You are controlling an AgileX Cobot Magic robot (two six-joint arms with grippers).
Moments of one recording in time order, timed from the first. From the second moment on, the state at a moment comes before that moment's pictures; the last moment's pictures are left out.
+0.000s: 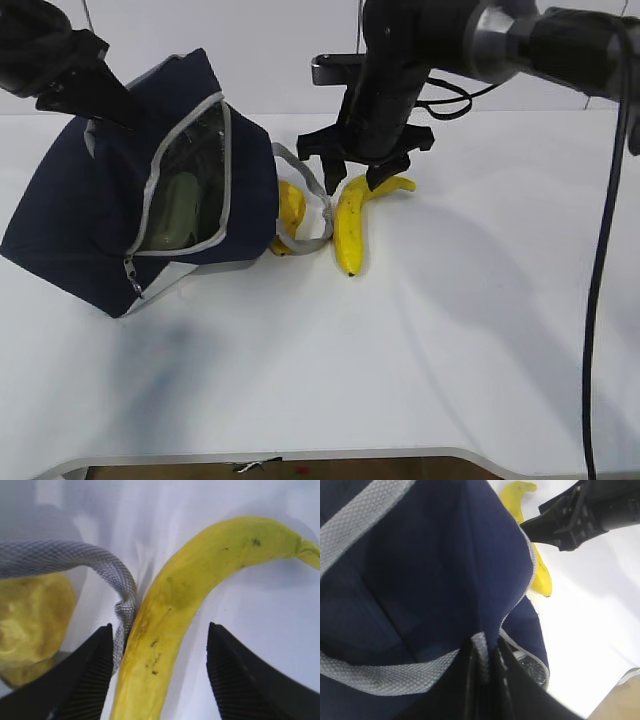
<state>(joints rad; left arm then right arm) -0.12 1.72 -1.44 -0.71 0.98 0.60 0.42 2.32 -2.09 -0.01 1.04 0.22</state>
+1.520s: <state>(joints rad) -0.12 1.72 -1.44 -0.70 1.03 0.60 0.42 2.42 -2.10 -0.07 1.08 0.28</state>
